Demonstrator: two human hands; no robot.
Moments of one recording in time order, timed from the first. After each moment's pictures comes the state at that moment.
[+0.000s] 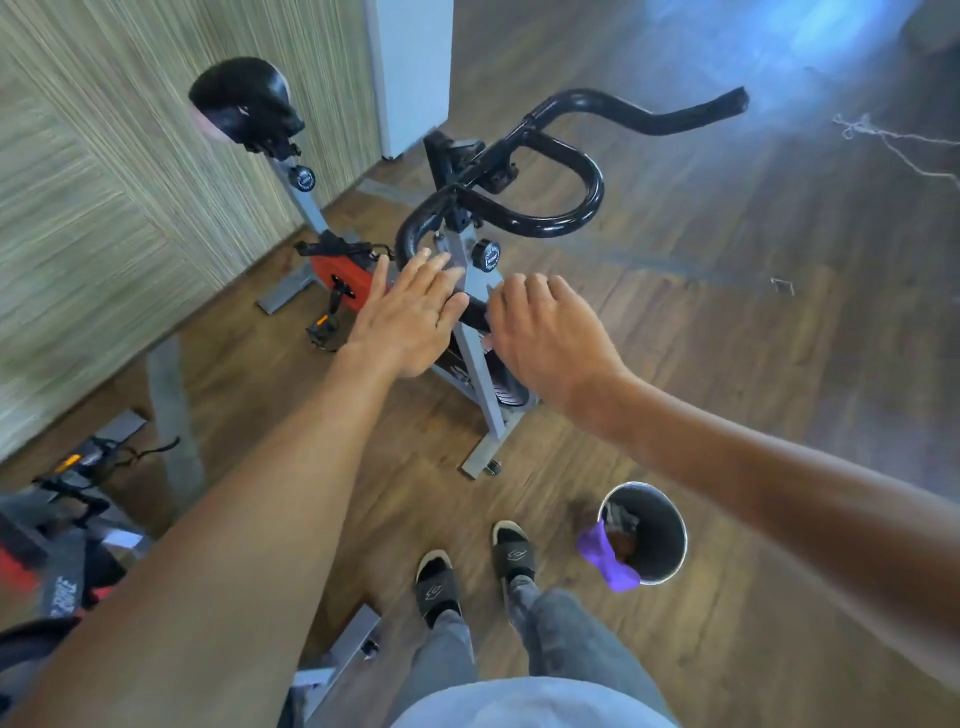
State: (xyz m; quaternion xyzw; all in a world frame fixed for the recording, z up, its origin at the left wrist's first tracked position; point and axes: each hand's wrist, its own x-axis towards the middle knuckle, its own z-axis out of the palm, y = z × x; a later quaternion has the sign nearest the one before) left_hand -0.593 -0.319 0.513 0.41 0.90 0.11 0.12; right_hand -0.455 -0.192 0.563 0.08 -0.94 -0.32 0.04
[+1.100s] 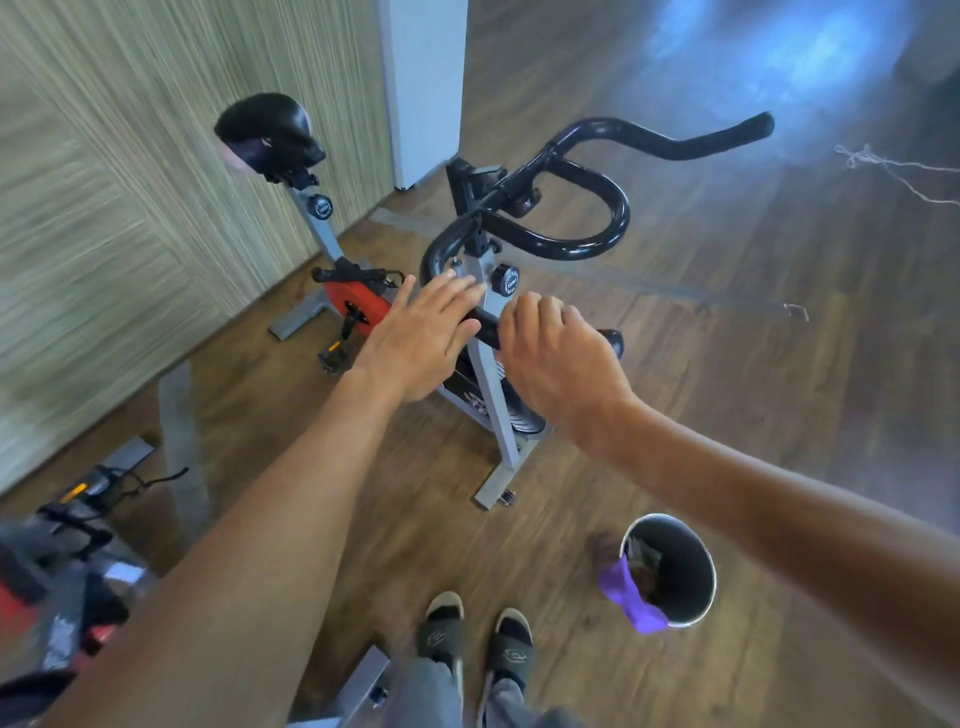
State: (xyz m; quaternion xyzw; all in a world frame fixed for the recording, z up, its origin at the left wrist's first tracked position) left_hand -0.613 -0.336 0.499 0.48 0.87 0.14 0.06; right_hand -0.477 -0.213 0.549 -0.02 -0.93 -0.36 0.02
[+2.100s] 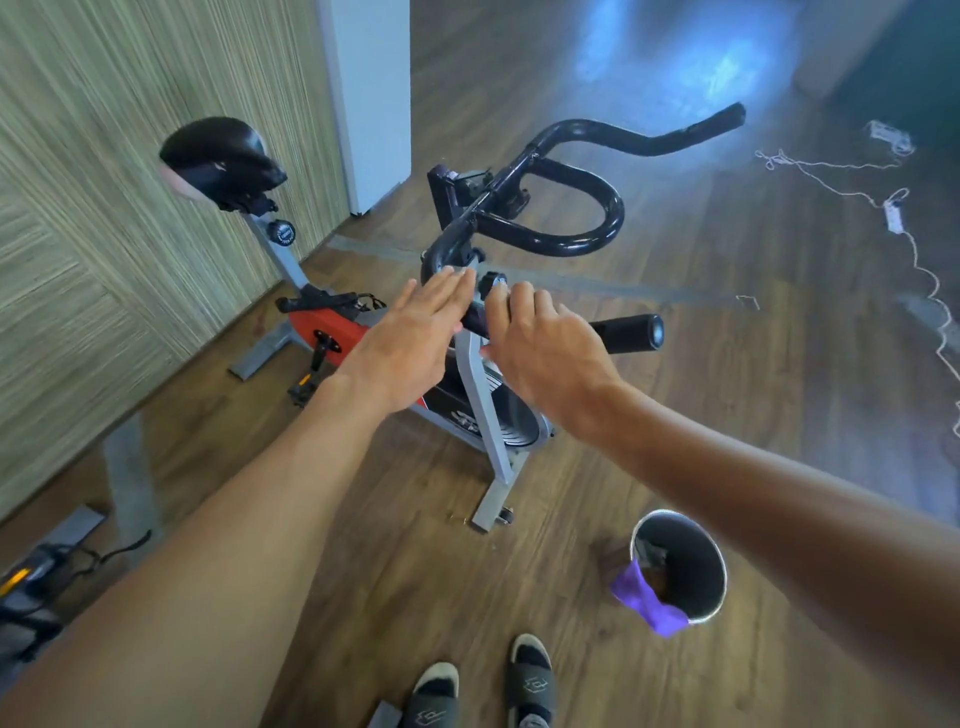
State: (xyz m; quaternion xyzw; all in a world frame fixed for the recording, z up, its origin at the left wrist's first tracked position) left_hand -0.645 -0.354 0.483 0.56 0.80 0.20 0.03; right_hand -0.515 -0.232 0.516 -0.09 -0.93 -0.34 0.04
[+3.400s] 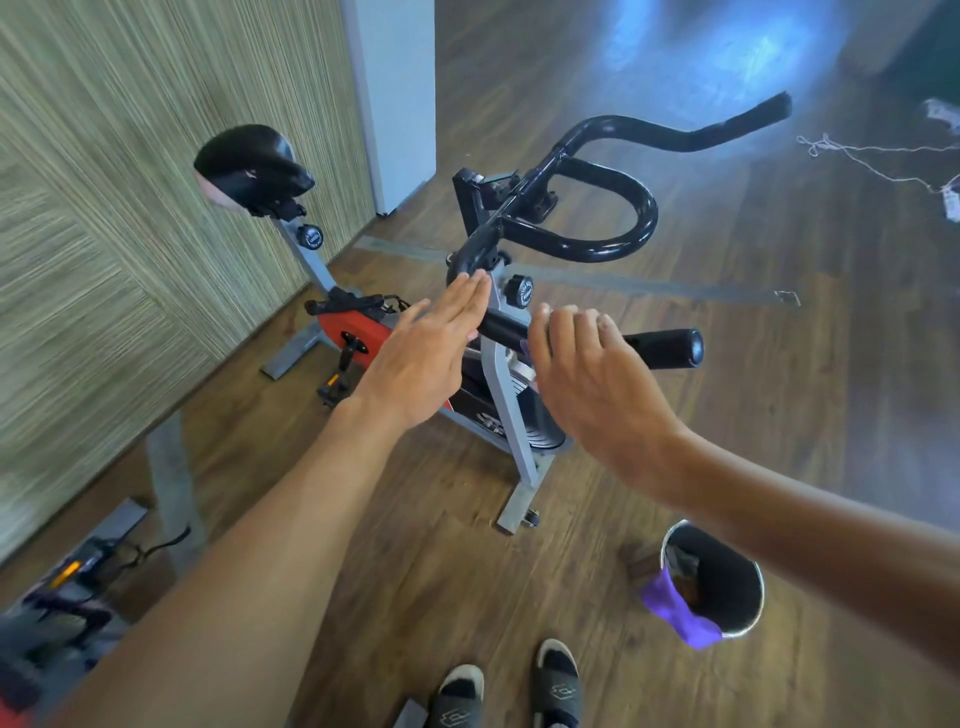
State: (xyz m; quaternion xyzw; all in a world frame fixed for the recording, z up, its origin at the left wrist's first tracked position) left_hand -0.651 -0.360 0.478 0.54 0.81 0.24 0.02; right_hand -0.489 -0.232 0.516 -0.10 -0.90 -0.42 0.02
